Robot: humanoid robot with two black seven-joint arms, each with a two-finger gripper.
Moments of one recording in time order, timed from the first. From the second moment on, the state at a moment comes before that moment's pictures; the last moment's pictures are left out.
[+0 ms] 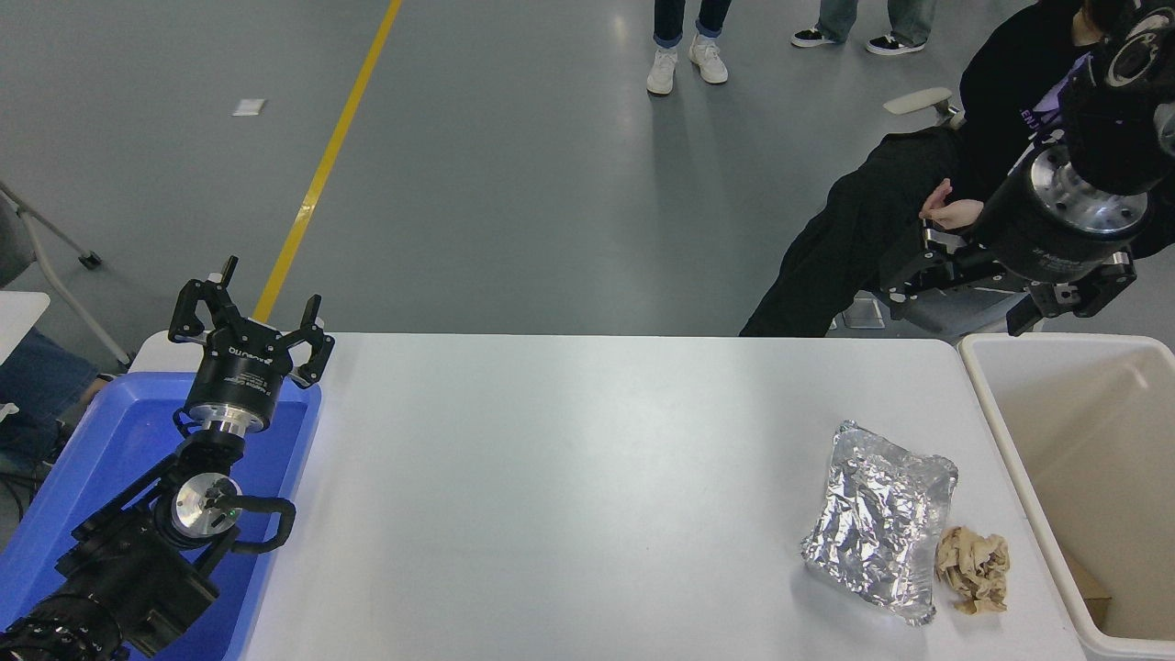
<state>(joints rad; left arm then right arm) -0.54 0.25 -0.94 -0.52 0.01 -0.56 -0.50 2.31 -0.38 -1.32 1.39 0.06 0.71 -0.28</state>
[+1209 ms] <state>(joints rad) -0.54 0.25 -0.94 -0.52 0.01 -0.56 -0.50 2.31 -0.39 -1.33 1.39 0.06 0.71 -0.28</state>
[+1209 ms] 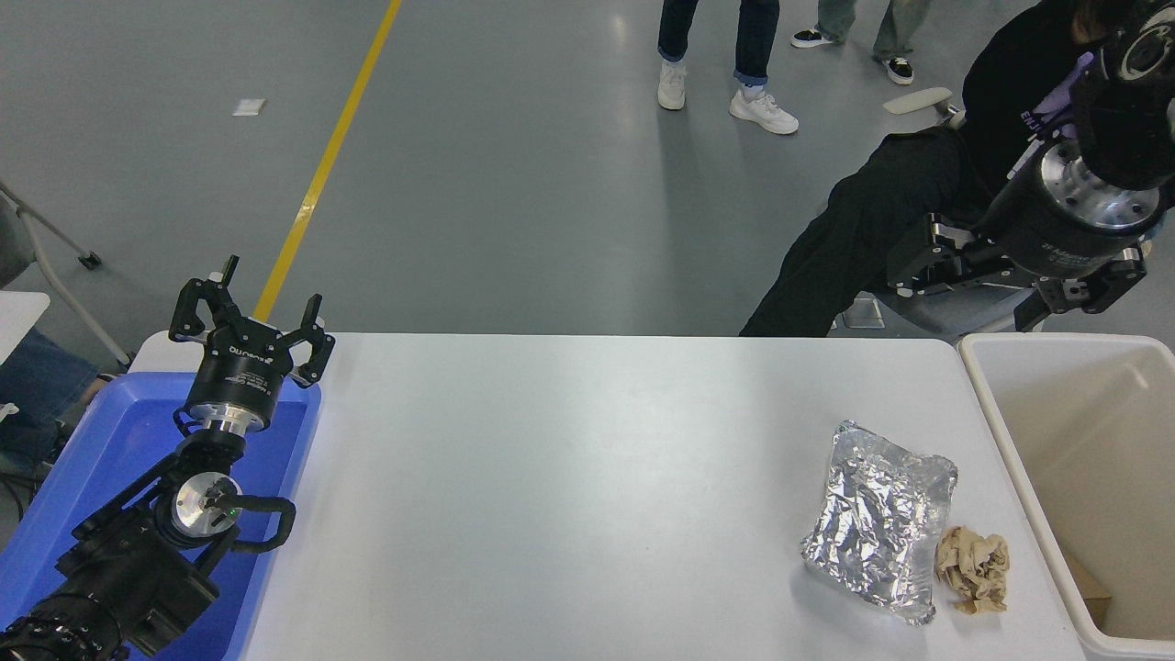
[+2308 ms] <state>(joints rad) -0.54 0.25 -0.94 -0.52 0.01 -0.56 -0.50 1.66 -0.59 -1.08 1.29 -0.30 0.27 -0.28</state>
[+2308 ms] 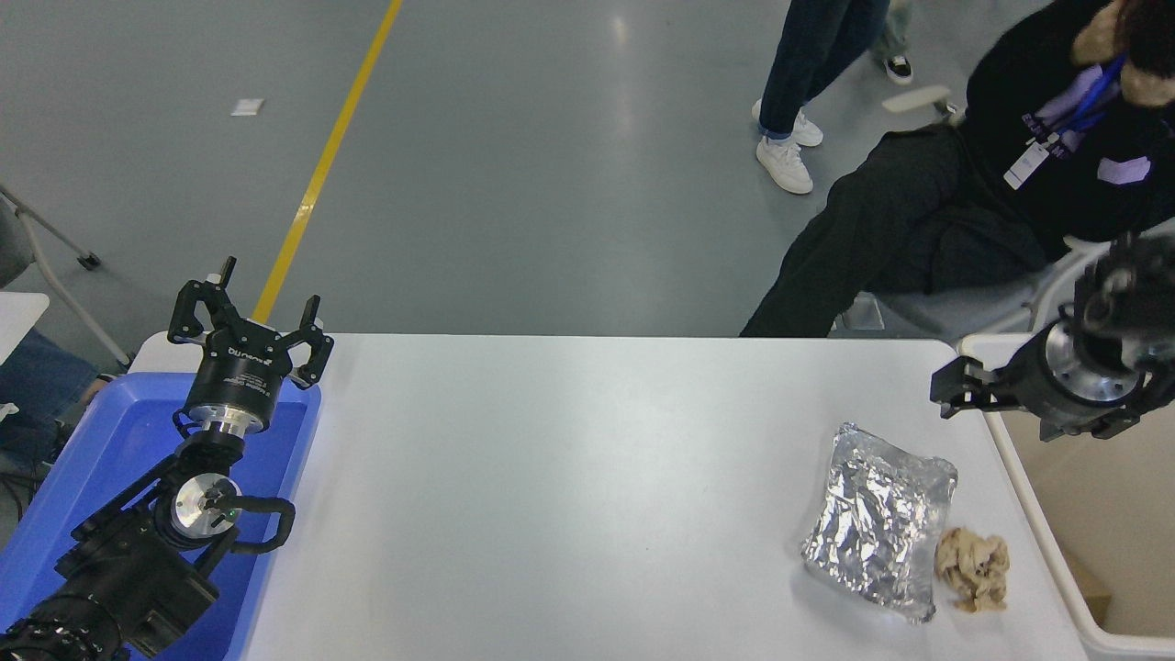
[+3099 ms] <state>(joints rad) -0.54 0.25 -0.94 -0.52 0.01 -0.56 -0.50 1.25 -0.51 -0.86 1.06 -0.36 0.09 -0.28</state>
